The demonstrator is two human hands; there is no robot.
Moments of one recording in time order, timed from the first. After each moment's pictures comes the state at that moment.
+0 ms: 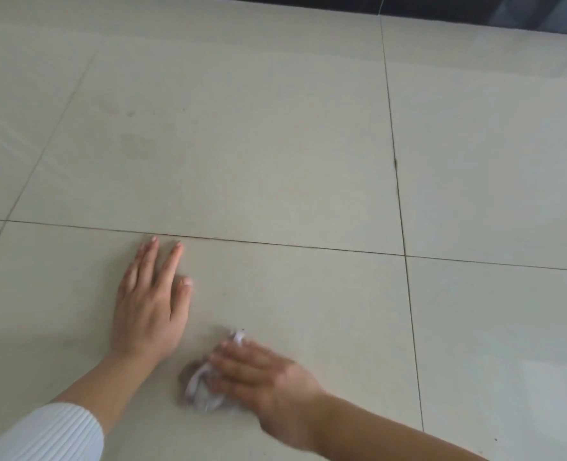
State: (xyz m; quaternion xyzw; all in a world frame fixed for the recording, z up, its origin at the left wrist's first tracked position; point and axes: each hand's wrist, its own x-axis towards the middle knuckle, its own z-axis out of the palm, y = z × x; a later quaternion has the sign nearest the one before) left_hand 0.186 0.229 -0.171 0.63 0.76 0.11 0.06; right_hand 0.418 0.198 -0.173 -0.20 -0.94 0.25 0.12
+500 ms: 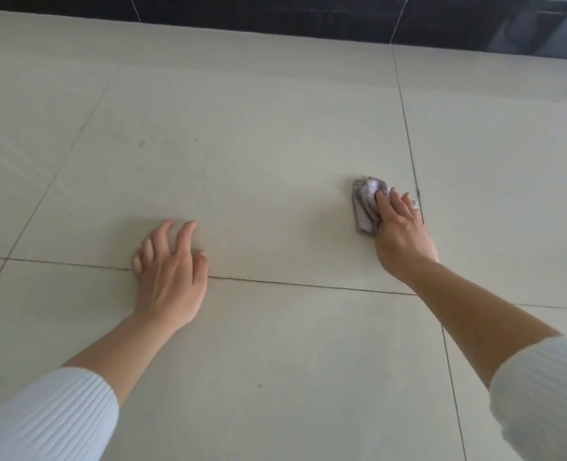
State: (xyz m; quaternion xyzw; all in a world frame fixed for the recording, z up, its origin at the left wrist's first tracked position) left_hand 0.175 0.325 -0.167 0.59 0.80 0.11 0.04; right_hand 0.490 0.434 -0.152 -0.68 -0.71 0.14 0.08
